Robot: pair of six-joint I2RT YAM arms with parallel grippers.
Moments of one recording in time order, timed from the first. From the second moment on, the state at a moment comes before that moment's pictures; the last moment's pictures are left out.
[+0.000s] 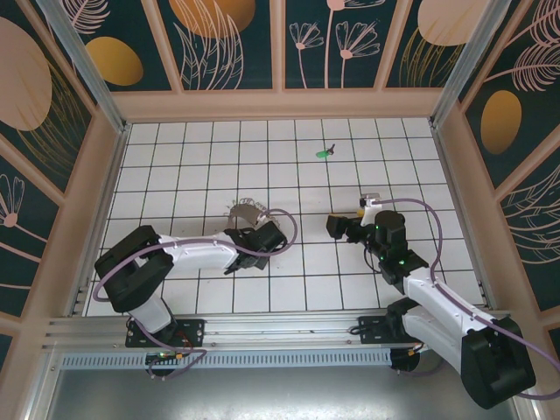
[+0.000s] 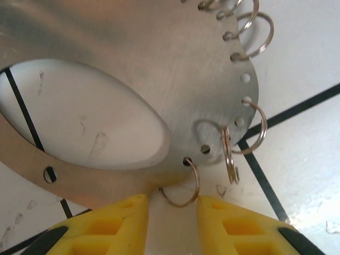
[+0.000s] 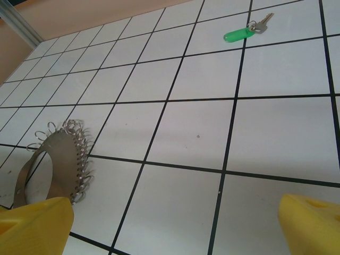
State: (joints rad) left arm -0.98 1.65 0.83 -0.40 -0.40 -0.40; right arm 0.39 0.87 0.28 0.19 -0.13 0.34
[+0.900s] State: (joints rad) left arm -0.98 1.64 0.85 -0.39 -0.37 -0.38; right arm 0.37 0.85 0.28 0.19 -0.13 0.34
